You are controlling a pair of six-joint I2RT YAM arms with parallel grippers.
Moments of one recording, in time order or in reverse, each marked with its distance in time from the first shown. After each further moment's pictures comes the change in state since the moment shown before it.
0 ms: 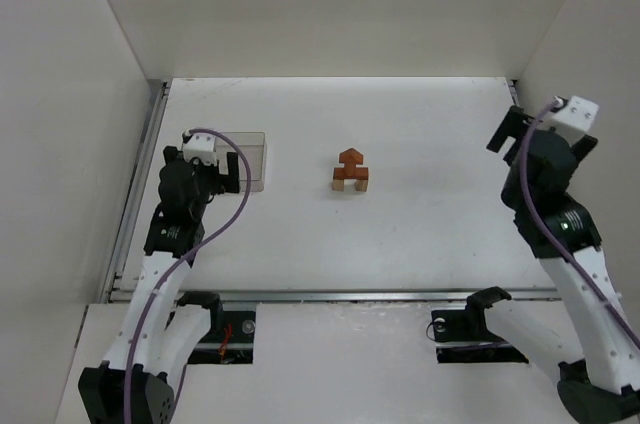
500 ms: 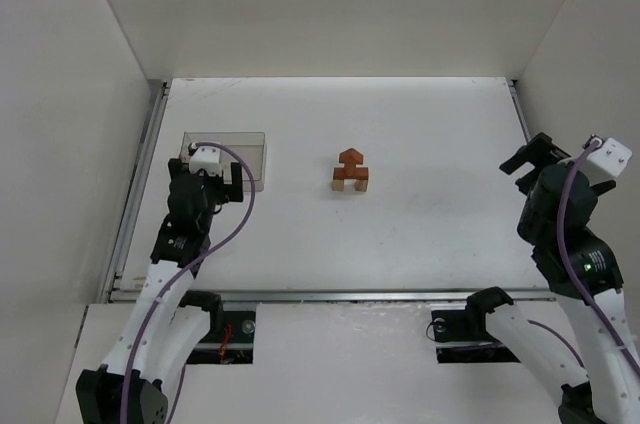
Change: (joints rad) left arm -0.063 -0.062 -0.117 0.052 -0.132 -0.011; right arm 0.000 -0.204 -0.056 -0.173 0.020 0.273
